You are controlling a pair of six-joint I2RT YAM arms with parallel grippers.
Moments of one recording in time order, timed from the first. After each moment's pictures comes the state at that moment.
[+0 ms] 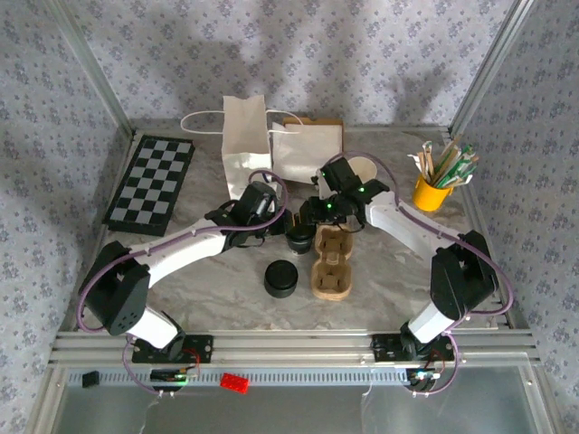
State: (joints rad) left arm -0.76 1.51 0.99 -0.22 0.08 -0.75; right arm 0.57 1.59 1.24 -0.63 -0.30 0.46
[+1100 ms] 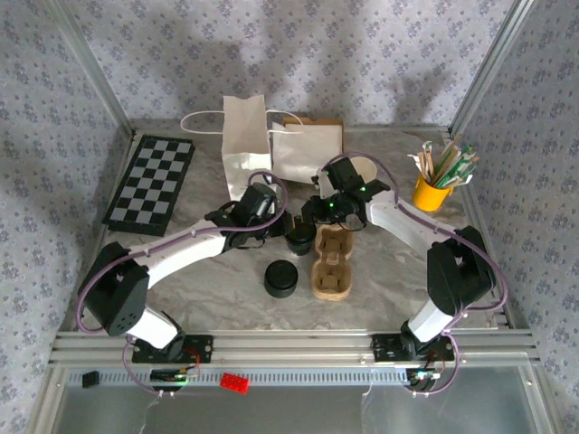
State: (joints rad) left arm -0.77 1.51 0.99 -0.25 0.09 -0.79; right arm 0.54 1.61 1.19 -0.56 -0.40 0.43
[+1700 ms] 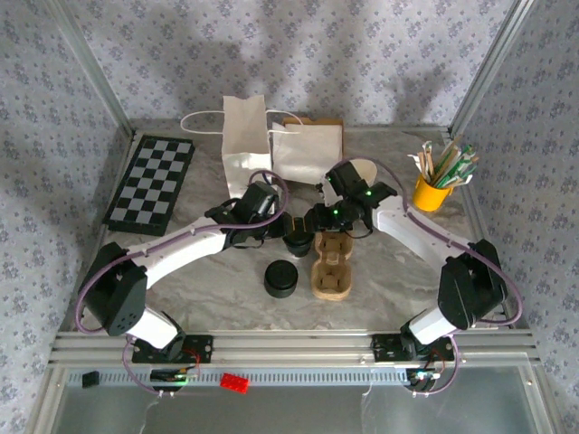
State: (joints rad) left arm -0.77 1.50 1.04 -0.36 0.08 -0.77; right arm 0.57 1.52 1.19 -0.73 -0.35 0.44
